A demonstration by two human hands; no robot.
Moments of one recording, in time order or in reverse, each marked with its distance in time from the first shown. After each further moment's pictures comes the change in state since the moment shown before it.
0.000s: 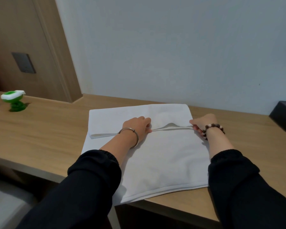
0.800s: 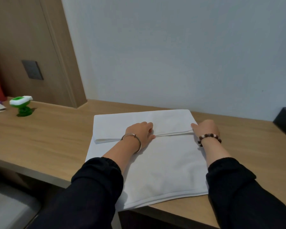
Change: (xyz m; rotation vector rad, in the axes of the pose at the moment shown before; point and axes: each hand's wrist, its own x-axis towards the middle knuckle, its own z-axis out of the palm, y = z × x) left_hand -0.003 -0.002 -0.003 -0.013 0.014 0.006; right_hand -0.006 0.003 0.017 -0.196 0.226 -0.176
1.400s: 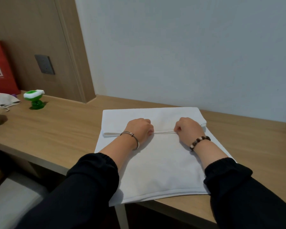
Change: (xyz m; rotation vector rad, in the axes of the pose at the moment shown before) left_hand -0.021 -0.019 -0.013 0.081 0.089 0.110; right_hand -0.039 -0.030 0.034 -0.432 -0.175 -0.816
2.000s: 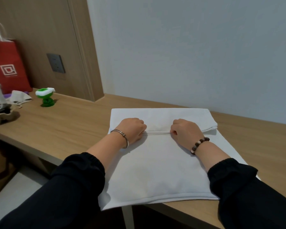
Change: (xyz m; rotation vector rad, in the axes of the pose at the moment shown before) left_hand -0.020 -0.047 -0.013 0.283 -0.099 0.086; right_hand 0.004 -0.029 0.013 -0.088 0.121 -0.319
